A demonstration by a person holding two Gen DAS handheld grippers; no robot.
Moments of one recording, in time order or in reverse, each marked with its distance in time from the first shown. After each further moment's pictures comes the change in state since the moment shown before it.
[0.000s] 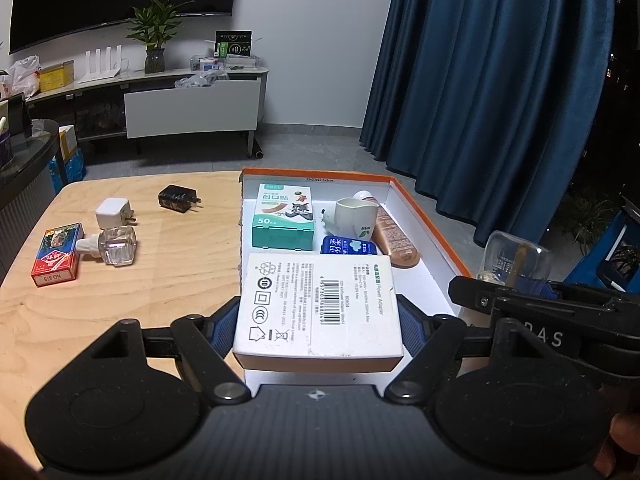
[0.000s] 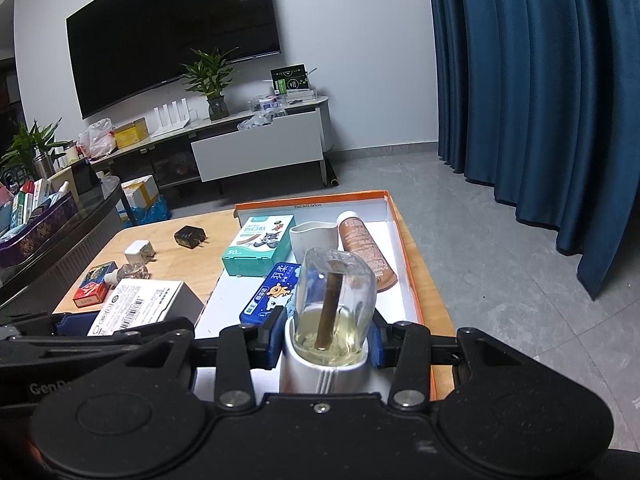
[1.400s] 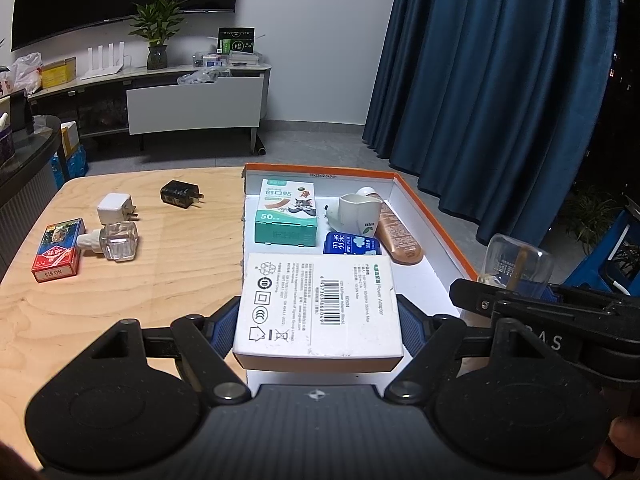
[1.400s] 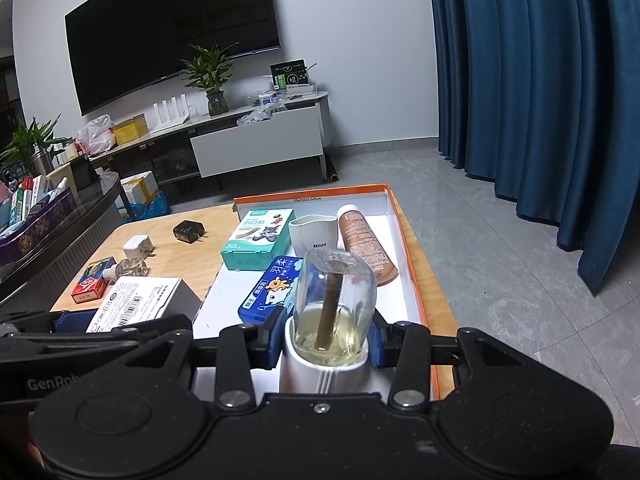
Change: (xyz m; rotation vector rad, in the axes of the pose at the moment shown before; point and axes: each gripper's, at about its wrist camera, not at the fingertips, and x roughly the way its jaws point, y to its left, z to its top) left arm 0.000 0.000 -0.002 -0.007 0.008 0.007; right arm 0.005 0.000 -0.006 -0.001 0.010 -0.001
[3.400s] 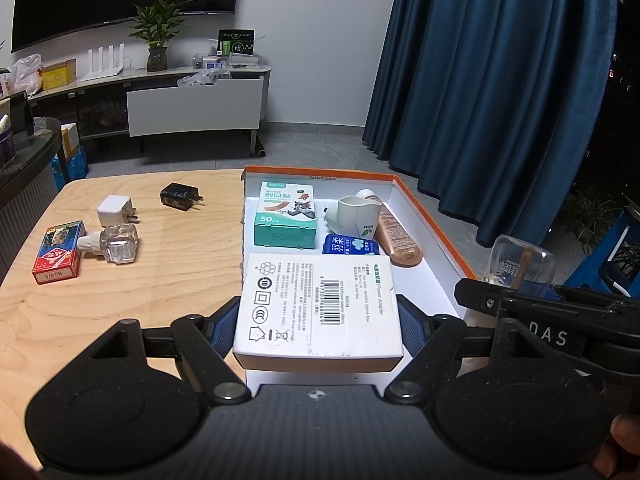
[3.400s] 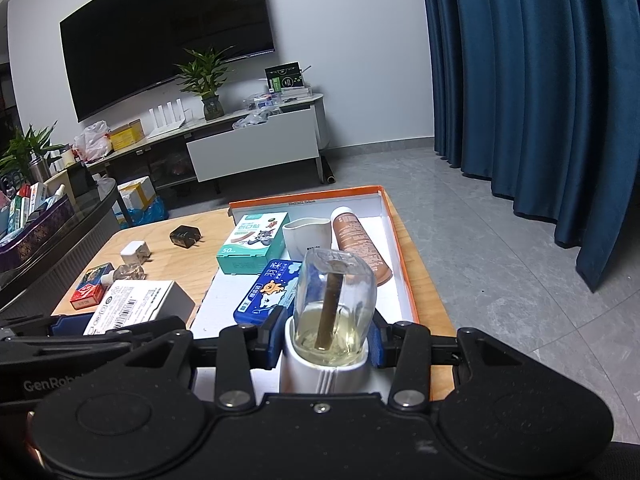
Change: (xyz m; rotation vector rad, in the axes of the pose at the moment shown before) left arm -0.002 -0.001 0.001 0.000 -0.001 0.002; right arm -0.003 -0.003 0.002 0.015 -0.004 -0.004
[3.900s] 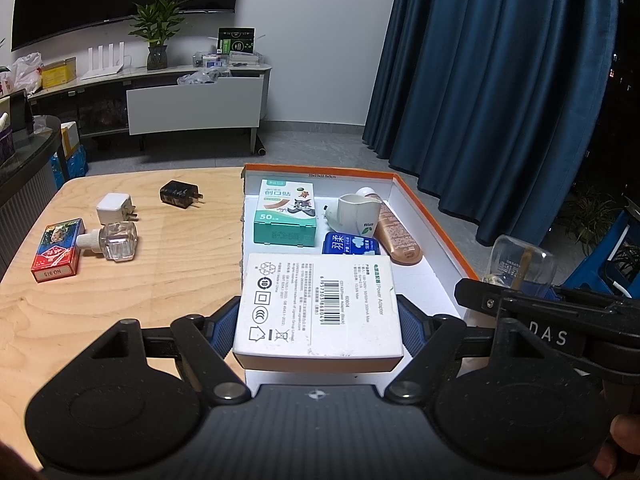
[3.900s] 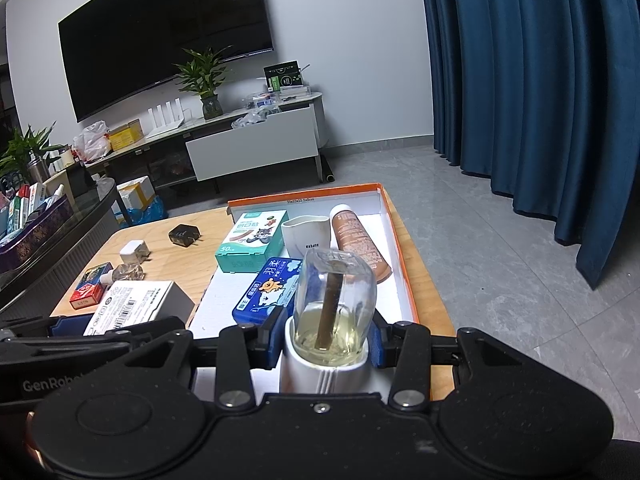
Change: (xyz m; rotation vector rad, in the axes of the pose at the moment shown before) left arm 0.001 0.000 0.000 -0.003 0.003 -0.001; right arm 0.000 0.000 -0.001 0.003 0.003 -0.002
